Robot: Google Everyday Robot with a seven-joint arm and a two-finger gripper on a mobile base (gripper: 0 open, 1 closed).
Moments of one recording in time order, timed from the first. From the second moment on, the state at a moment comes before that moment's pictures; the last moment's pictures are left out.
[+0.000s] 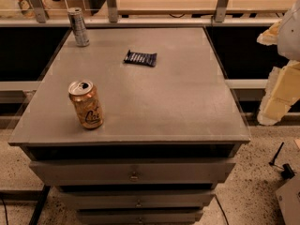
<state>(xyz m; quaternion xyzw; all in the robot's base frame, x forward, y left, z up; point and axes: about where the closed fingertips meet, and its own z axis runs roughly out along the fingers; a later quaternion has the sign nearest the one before) 0.438 -0.216 0.978 -0.60 0.78 -0.04 0.16</state>
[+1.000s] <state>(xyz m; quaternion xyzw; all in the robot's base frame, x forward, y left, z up) 0.434 -0.206 0.979 -0.60 0.77 0.04 0.20</state>
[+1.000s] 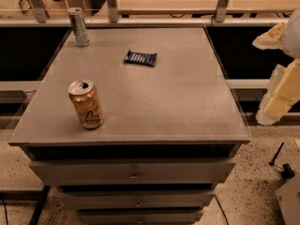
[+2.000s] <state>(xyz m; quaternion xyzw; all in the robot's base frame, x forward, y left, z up) 0.425 -0.097 1.026 -0.59 0.71 0.23 0.30</state>
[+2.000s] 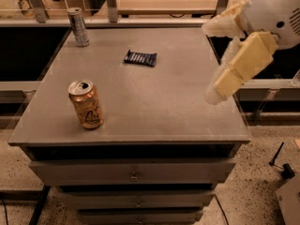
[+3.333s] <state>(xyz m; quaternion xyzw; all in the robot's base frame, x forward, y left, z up) 0.444 -0.034 1.033 -0.58 0.68 0.25 0.38</state>
